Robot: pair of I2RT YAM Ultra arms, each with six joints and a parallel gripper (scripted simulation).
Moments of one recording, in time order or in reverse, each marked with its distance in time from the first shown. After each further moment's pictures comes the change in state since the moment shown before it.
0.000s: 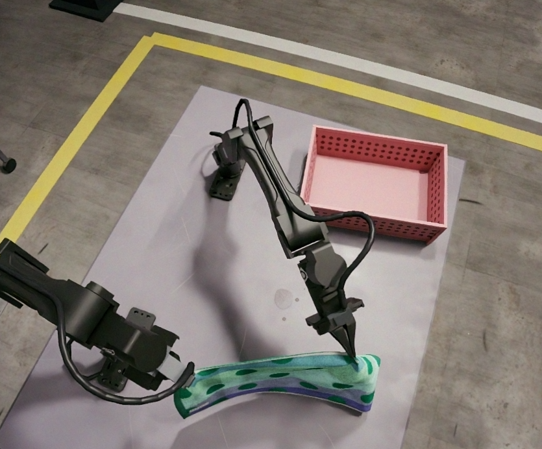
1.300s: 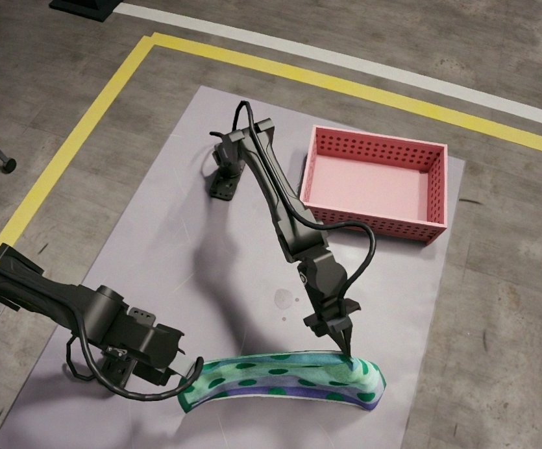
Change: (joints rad) left arm 0.000 0.006 -0.042 -0.043 0.000 0.000; right arm 0.066 -0.035 -0.143 0.054 0.004 0.000
